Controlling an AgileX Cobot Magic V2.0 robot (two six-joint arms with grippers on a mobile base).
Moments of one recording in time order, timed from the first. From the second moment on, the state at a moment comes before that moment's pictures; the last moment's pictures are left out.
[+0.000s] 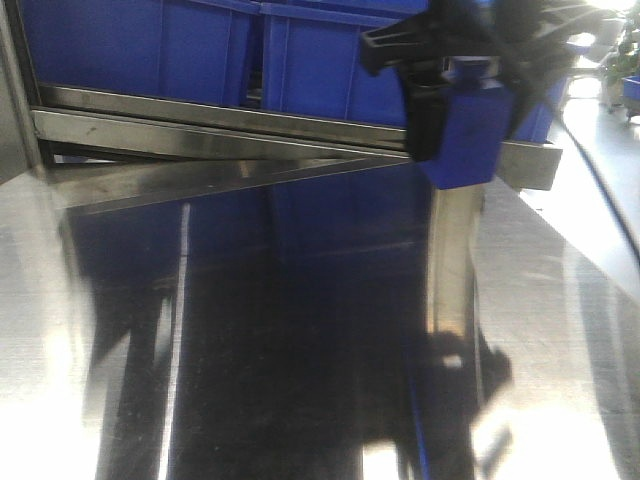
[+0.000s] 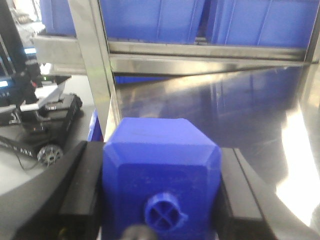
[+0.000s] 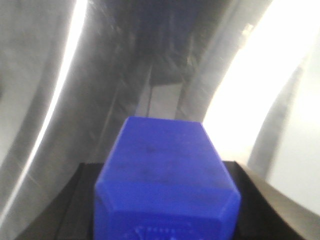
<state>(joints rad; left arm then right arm) -0.08 0.04 -0.48 0.00 0.70 0.04 0.56 1.63 -1.34 -0.24 0.90 0.35</state>
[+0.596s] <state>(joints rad) -0.08 0.04 -0.48 0.00 0.69 0.04 0.56 0.79 -0.53 -0.38 0.57 0.34</state>
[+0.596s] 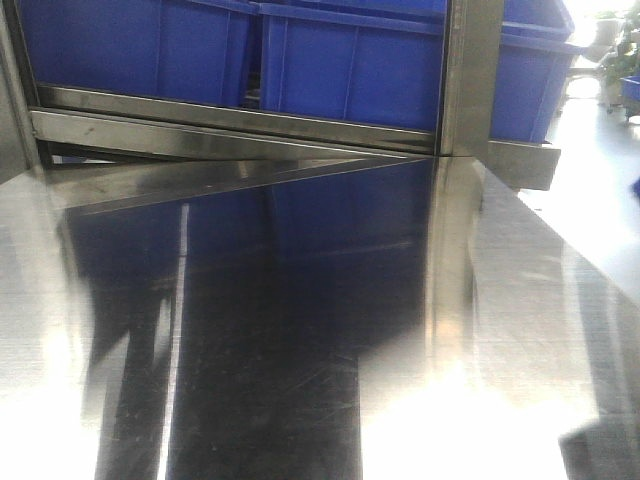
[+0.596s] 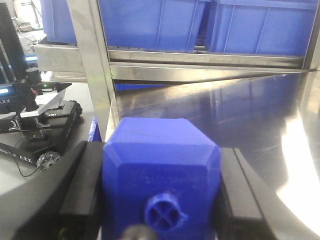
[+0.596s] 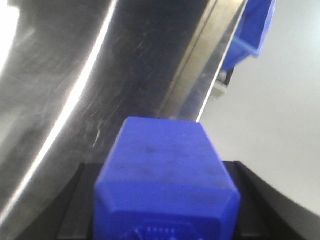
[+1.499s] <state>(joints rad) -0.08 0.04 -0.48 0.00 0.69 0.04 0.56 -0.01 -0.46 -0.39 0.61 0.34</state>
